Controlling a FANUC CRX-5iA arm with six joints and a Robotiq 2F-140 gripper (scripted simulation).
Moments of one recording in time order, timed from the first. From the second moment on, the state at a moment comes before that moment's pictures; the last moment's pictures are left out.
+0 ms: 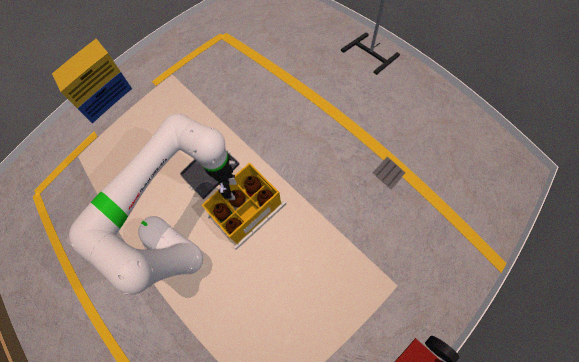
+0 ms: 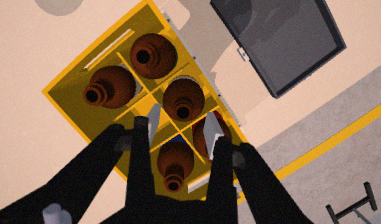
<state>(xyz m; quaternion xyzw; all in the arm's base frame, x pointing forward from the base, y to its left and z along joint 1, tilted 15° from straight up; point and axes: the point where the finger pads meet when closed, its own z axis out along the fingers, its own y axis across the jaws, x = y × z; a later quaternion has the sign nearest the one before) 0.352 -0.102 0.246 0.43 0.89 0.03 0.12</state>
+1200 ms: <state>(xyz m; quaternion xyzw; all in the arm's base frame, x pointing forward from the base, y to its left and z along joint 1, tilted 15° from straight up) 0.356 -0.103 0.227 0.43 0.89 0.03 0.12</state>
